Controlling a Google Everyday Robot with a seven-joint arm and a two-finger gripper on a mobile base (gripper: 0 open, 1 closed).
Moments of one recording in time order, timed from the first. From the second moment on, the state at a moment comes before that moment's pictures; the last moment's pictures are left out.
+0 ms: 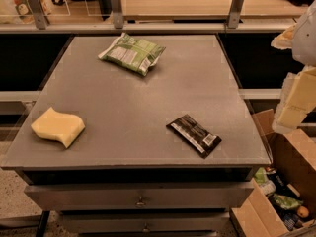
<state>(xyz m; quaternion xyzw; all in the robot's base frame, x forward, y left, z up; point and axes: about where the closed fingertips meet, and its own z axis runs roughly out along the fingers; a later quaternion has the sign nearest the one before) 0.438 -0.217 0.976 -0.60 0.78 -0.03 0.16</state>
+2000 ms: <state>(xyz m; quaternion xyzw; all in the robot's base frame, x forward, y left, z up) 0.439 -0.180 0.885 -0.48 0.85 0.09 0.21</state>
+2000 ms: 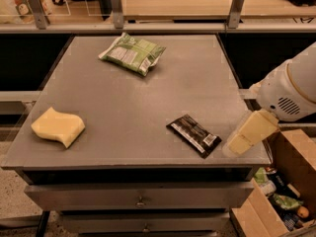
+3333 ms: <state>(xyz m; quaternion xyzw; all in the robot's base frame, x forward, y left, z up) 0.452 -0.136 0.858 -0.52 0.80 0.13 0.26</state>
